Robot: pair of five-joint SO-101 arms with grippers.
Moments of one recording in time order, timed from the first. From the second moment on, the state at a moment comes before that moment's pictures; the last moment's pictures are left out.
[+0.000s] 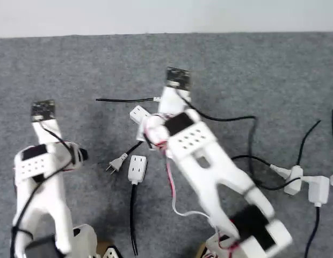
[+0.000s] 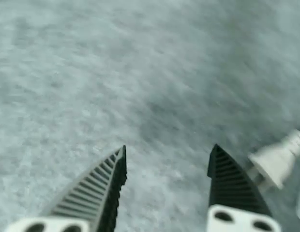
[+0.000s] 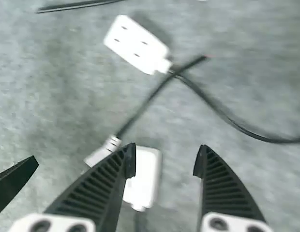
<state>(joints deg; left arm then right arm) -25.8 -19.1 50.2 55.2 -3.5 -36.7 -2.5 12.3 62.0 -40.7</state>
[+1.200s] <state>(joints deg) -30.5 -13.1 45.8 54.3 -3.5 -48.4 32.8 -18.2 68.3 -44.6</state>
